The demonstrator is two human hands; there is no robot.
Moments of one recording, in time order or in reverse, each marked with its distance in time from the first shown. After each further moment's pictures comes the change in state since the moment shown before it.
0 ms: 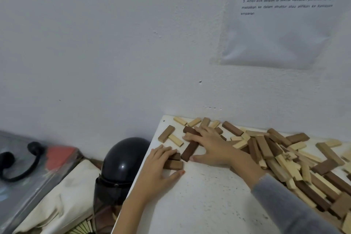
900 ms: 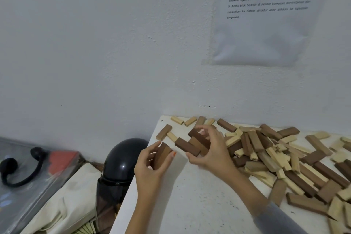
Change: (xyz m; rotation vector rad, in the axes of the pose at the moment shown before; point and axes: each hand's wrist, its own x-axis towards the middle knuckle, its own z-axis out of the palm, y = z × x) left_hand -0.023 0.052 -0.003 -0.683 0.500 -0.347; right_hand -0.039 -0.024 0.030 0.500 0.662 0.063
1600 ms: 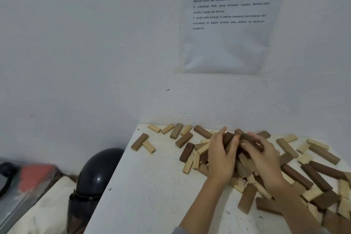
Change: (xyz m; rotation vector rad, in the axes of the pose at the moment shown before) left_hand -0.031 0.034 0.221 0.101 -0.503 0.075; right_hand -0.027 0.081 -0.139 0.173 0.374 0.463
